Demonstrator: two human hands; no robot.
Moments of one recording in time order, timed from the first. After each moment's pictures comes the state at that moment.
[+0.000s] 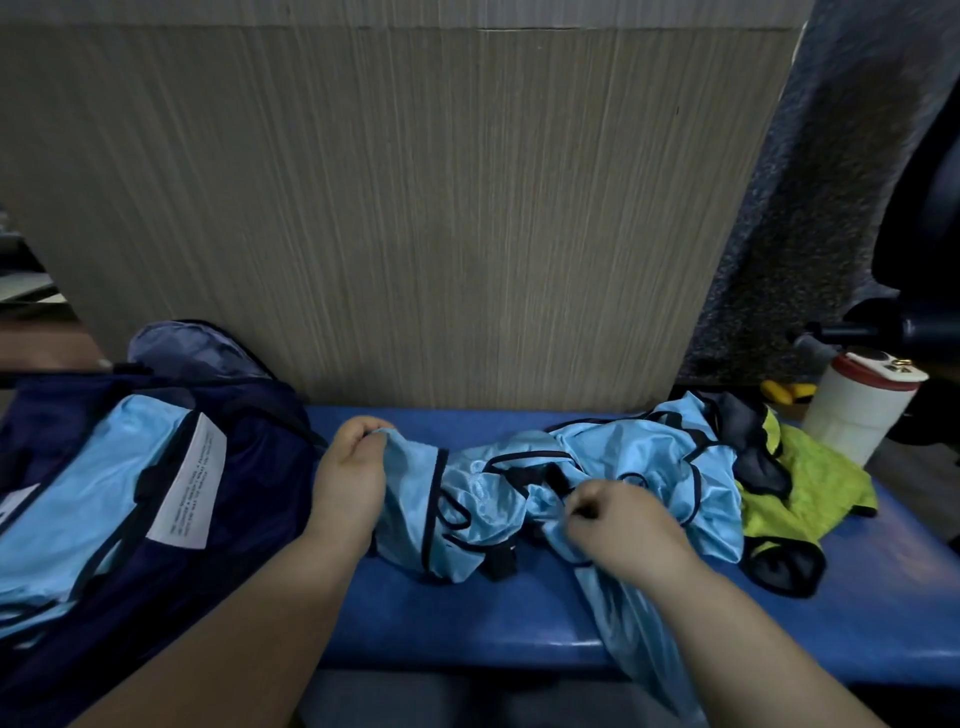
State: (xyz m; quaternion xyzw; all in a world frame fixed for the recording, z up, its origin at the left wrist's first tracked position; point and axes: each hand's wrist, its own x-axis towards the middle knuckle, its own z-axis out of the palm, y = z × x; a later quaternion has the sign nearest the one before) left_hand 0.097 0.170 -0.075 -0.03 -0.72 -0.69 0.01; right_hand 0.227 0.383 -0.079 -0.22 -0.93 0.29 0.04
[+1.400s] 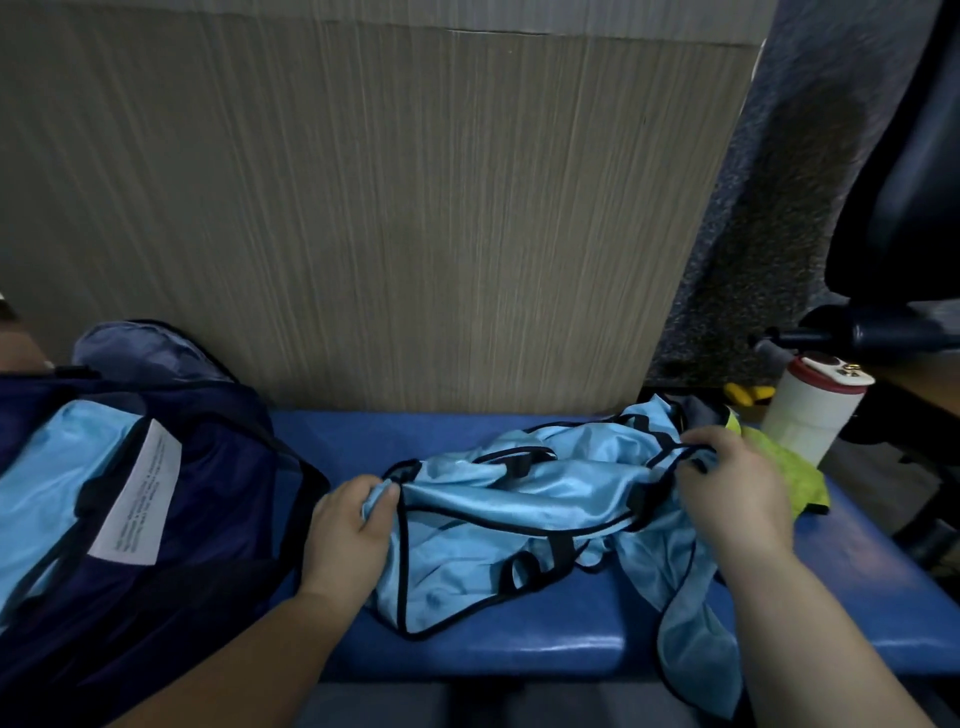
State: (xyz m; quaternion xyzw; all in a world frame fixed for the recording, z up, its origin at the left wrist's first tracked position) left_hand 0.097 0.175 -0.142 -0.17 -0.85 -0.49 0.09; right_hand 0.258 0.470 -0.065 -0.40 -0.84 0.20 0.29
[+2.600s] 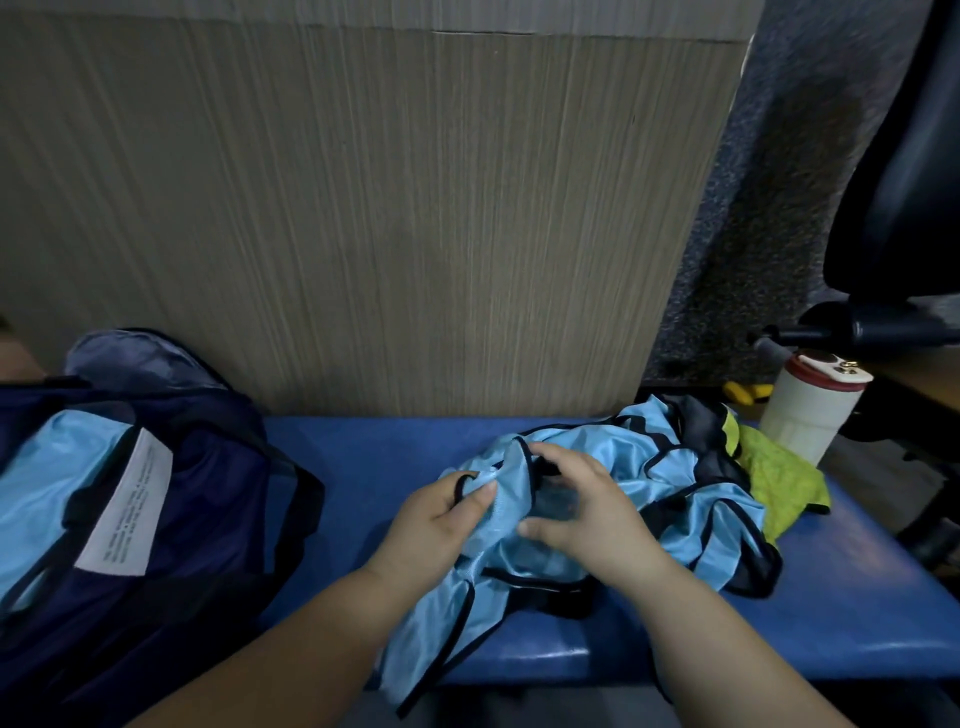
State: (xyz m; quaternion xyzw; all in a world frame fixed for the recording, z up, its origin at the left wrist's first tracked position) left_hand 0.140 0.232 -0.096 -0.28 -0.74 -0.59 -0.14; right_hand 0.224 0.402 -0.090 -0.11 -0.87 0.46 0.15
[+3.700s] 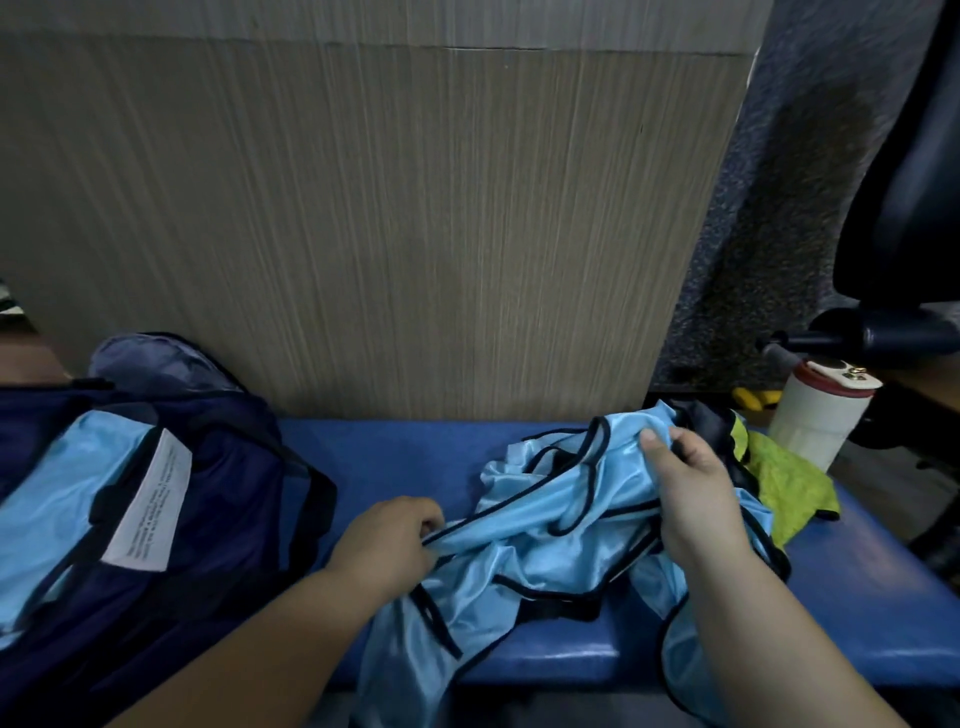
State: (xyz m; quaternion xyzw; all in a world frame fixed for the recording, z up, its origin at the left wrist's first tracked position) left_hand 0.107 0.194 -0.108 -0.31 -0.93 -0.18 -0.04; right_hand 0.233 0.443 -0.076 -0.24 -0.61 0.67 0.35
